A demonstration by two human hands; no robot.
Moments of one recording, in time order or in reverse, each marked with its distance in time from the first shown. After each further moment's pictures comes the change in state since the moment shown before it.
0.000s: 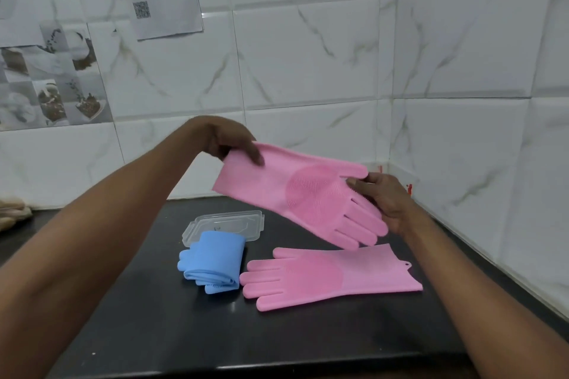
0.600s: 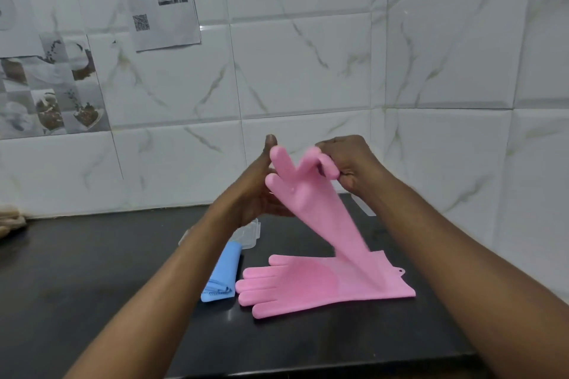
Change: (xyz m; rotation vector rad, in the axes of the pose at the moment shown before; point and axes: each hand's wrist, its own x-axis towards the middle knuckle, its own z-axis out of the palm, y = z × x) left_hand -0.029 -0.005 0.123 -0.819 0.139 0.328; right_hand -0.001 -0.082 0.082 -0.019 0.127 -0.039
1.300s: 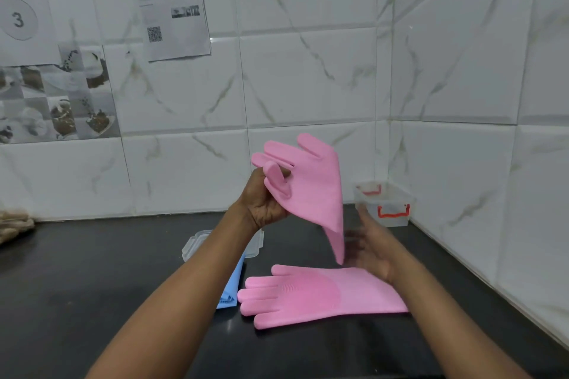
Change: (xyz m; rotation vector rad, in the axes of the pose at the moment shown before) left_hand 0.018 0.006 0.012 -0.647 -0.428 0.052; right_hand -0.021 0.106 -0.062 0.081 -0.014 0.487
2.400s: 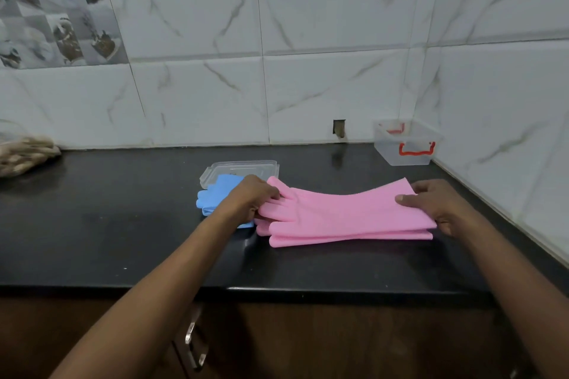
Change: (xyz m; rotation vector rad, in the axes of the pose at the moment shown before) left_hand -0.079 -0.075 -0.085 0.926 0.927 -0.352; right_hand 0.021 0.029 -0.088 -0.609 0.237 -0.146
